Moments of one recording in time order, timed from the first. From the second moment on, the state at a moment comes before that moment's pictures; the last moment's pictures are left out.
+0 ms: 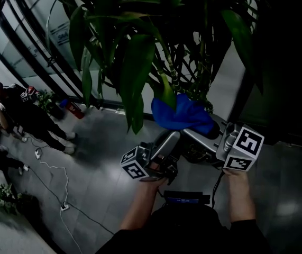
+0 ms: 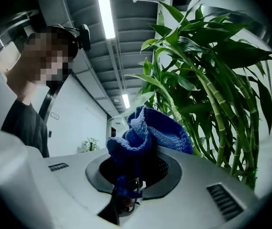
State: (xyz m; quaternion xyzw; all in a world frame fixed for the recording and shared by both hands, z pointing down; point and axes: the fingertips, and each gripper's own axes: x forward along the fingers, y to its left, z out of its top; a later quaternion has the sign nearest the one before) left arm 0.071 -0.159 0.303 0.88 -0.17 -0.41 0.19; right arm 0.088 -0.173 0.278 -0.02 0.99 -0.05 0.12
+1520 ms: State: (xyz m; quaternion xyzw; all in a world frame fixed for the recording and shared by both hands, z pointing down) left arm 0.078 -0.133 0.283 0.88 -0.13 -0.43 0.14; right arm 0.077 -0.177 0.259 -0.06 0.99 0.01 0.12
